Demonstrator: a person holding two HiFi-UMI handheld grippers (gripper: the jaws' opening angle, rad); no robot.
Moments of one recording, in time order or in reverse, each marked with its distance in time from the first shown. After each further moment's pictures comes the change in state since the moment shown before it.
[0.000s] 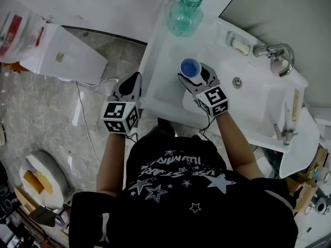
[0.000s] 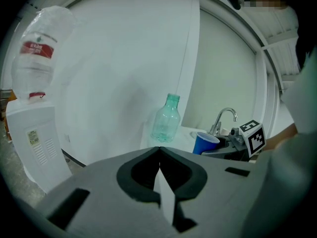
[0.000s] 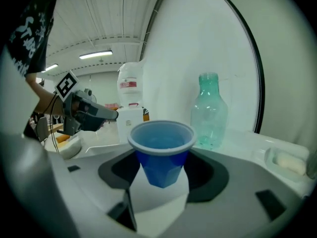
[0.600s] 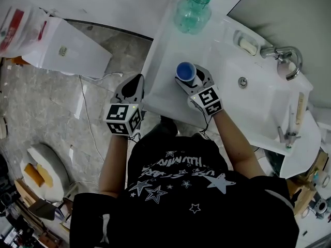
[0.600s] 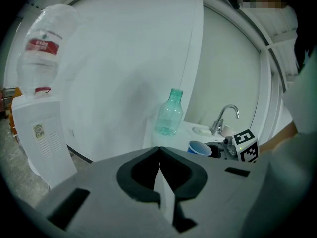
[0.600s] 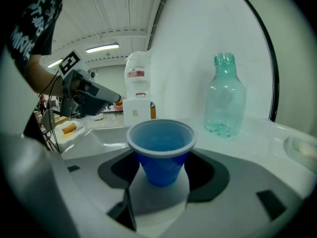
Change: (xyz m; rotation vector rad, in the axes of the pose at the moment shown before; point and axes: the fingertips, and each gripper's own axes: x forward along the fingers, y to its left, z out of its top) left arm -0.010 0.007 -0.021 -0.025 0.040 0.031; right arm 0.034 0.031 -0.040 -0.048 0.062 0.073
